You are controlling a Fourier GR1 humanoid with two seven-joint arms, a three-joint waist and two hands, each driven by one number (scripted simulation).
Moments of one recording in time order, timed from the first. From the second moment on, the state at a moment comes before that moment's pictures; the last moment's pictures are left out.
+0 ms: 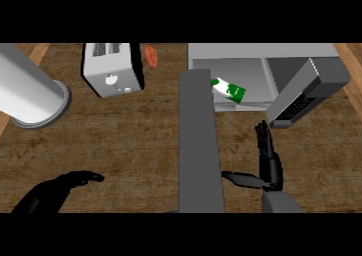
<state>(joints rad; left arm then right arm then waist) 0.26 0.05 0.13 -1.78 0.07 -0.72 -0.28 -0.24 -0.01 -0.02 -0.69 -0.11 -0.14 -0.99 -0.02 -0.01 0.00</state>
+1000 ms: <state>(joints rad) -0.15 0.00 -0.28 -1.45 -0.22 -0.34 -0.28 0.28 -0.17 -0.03 -1.46 -0.27 0.02 -0.76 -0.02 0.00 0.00</state>
